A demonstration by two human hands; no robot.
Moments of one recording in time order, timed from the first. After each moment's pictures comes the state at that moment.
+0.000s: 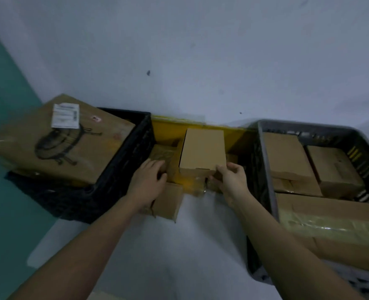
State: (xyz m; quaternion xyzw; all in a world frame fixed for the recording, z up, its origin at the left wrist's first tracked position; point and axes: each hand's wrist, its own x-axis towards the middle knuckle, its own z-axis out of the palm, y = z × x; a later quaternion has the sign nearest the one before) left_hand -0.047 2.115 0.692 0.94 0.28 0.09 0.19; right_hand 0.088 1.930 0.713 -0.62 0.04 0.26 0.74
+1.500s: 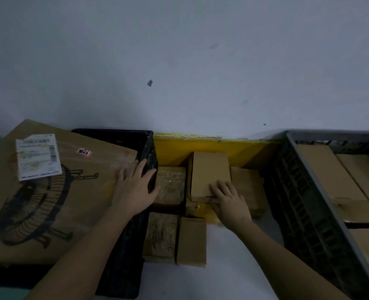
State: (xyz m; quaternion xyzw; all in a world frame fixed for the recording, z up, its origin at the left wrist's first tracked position) left_hand 0.002 2.306 0.680 0.98 0.22 -0.01 0.02; right_hand 0.139 2.056 0.614 -0.93 -0.34 0.11 0.05
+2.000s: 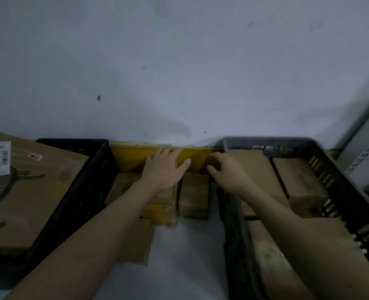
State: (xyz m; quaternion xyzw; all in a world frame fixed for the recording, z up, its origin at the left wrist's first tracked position) left_hand 0.131 2.078 0.762 0.98 0.17 0.04 0.09; right_hand 0.233 1.895 0.749 -0.89 -0.35 0.05 0.29
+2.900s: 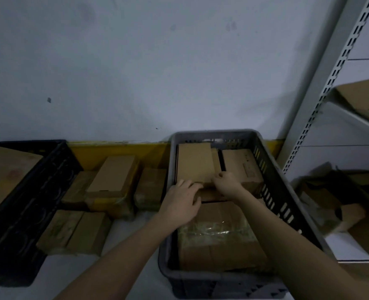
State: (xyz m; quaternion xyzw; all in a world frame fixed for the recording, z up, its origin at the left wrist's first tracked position) left_hand 0.161 1.850 0.695 0.99 0.04 0.07 0.15; right_hand 0.295 1.727 0.686 -0.90 -0.11 0.20 0.38
